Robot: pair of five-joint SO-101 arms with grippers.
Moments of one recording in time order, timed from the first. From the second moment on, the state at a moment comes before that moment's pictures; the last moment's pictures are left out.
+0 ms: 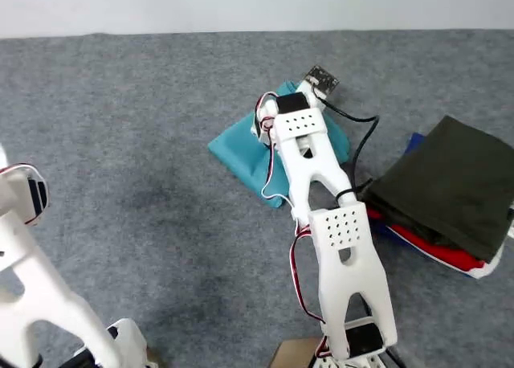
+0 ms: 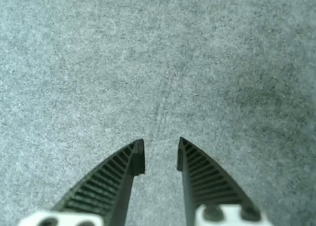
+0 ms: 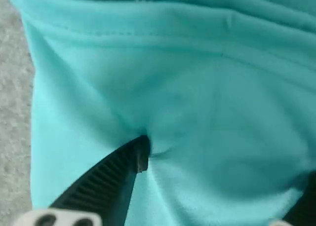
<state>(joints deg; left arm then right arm) -38.5 -28.1 3.6 99.4 -13.1 -18.7 63.4 -58.8 78.9 -53.5</state>
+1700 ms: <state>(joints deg) -38.5 -28.1 9.2 99.4 -13.1 -6.2 49.1 -86.0 100.6 -23.1</state>
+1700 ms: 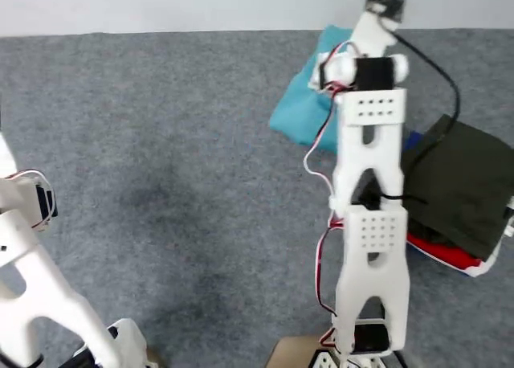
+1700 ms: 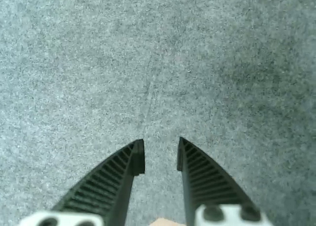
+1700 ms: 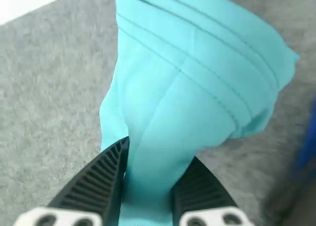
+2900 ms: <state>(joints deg) -38.5 -28.1 9.2 99.4 -13.1 17.3 16.2 -41.0 100.7 -3.6</state>
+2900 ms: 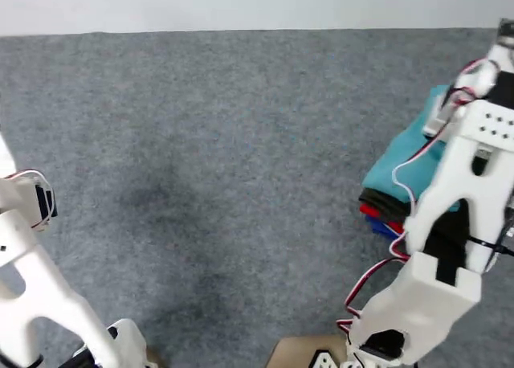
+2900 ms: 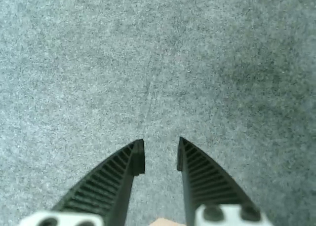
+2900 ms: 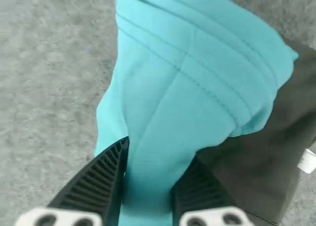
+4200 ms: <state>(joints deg) -38.5 -28.1 12.4 99.3 -13.1 31.6 19.0 -41.0 100.6 11.2</state>
